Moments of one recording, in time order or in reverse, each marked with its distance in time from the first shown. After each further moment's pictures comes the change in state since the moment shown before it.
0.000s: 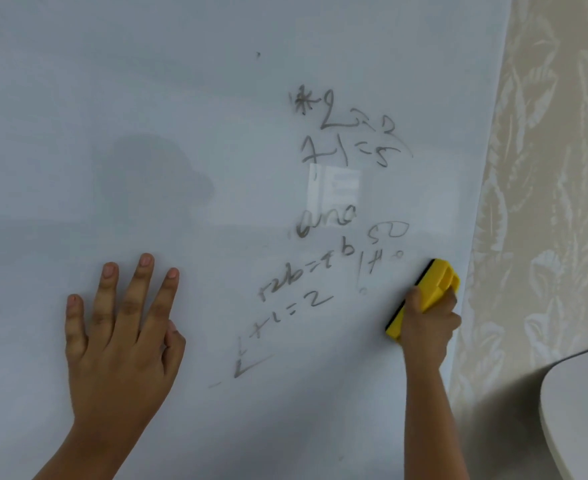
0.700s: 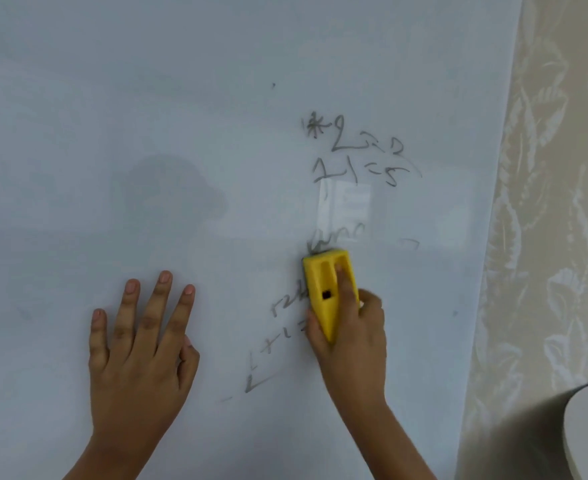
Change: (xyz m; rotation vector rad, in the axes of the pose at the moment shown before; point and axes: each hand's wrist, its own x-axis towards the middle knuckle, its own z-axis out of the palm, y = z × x) left_hand -0.004 -0.001 0.006 0.036 0.018 -0.006; right_hand -0.099 -0.039 0.024 -0.188 -0.160 -0.865
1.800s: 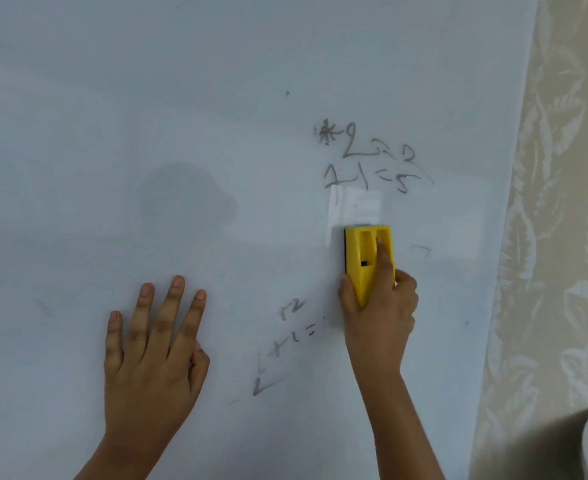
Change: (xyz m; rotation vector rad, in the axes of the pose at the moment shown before) left_hand -0.005 -0.001 0.002 -0.002 0.001 0.016; right_hand 0.038 -0.009 -0.011 0.016 0.132 0.200
